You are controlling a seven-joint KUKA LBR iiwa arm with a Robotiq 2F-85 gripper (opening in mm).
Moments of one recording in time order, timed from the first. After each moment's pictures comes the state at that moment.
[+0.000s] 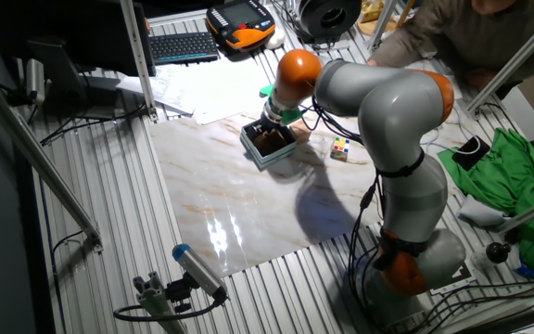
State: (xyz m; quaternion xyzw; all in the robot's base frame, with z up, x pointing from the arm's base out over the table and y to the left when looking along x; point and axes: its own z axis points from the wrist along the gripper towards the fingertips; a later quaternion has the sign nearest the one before) arm 0.611 0.183 0.046 -0.16 0.98 0.10 0.05
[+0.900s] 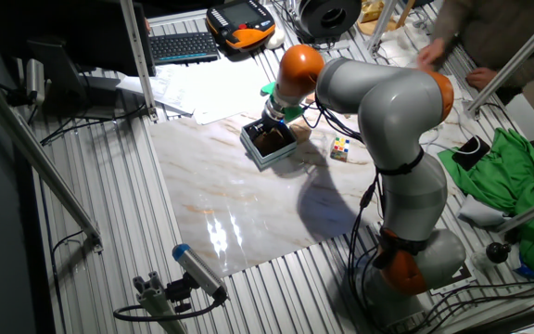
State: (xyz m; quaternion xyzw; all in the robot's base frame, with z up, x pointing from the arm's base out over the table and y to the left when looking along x) arm 0.613 0.182 0.054 -0.19 0.97 0.12 0.03
